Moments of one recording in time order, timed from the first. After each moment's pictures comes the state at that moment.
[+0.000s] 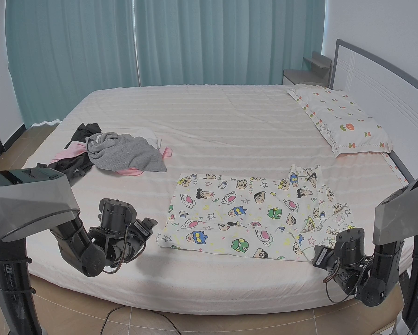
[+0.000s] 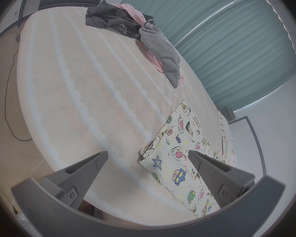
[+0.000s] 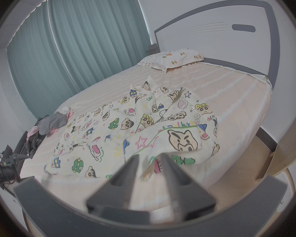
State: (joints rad) left arm -0.34 2.22 -0.66 -0.87 0.14 -1.10; right arm 0.43 2.25 -0.17 -1.46 -0.48 0.63
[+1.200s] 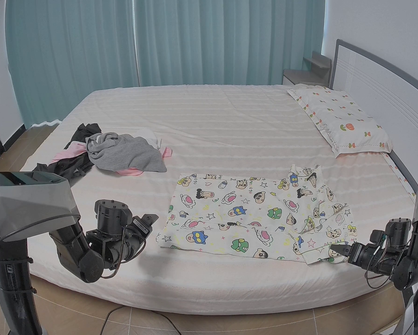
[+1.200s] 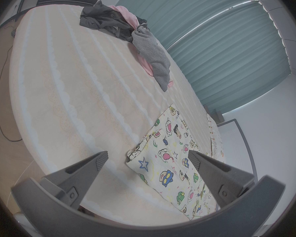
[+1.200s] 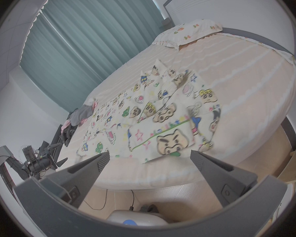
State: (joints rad) left arm -0.34 2.23 -0.58 -1.06 0.11 -1.10; right arm -0.09 2.21 -0.04 -1.53 0.32 0.41
